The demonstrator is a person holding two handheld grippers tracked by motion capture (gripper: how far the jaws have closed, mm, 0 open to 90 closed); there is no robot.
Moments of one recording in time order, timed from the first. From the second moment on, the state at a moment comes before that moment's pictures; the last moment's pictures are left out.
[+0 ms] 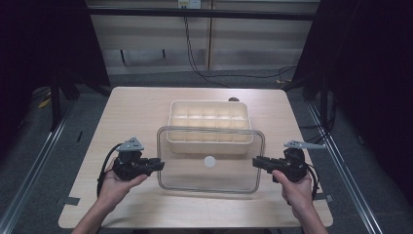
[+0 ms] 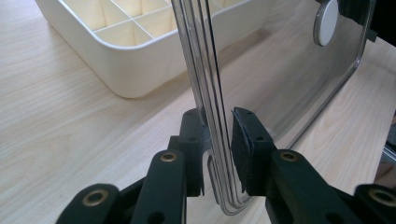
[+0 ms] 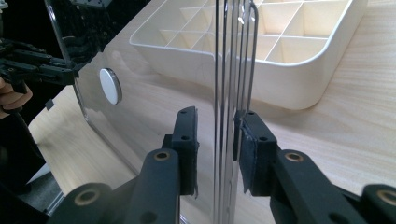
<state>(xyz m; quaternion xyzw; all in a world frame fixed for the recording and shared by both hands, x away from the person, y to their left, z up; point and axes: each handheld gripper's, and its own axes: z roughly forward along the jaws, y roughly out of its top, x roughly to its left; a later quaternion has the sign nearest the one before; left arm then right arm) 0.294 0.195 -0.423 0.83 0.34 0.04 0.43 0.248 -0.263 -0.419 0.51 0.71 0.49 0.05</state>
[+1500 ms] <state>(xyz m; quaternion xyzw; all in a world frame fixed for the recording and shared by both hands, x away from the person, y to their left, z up) 0.255 0.203 -0.452 0.86 0.32 0.00 0.40 0.221 -0.250 -0.453 0.52 0.73 0.45 0.03</state>
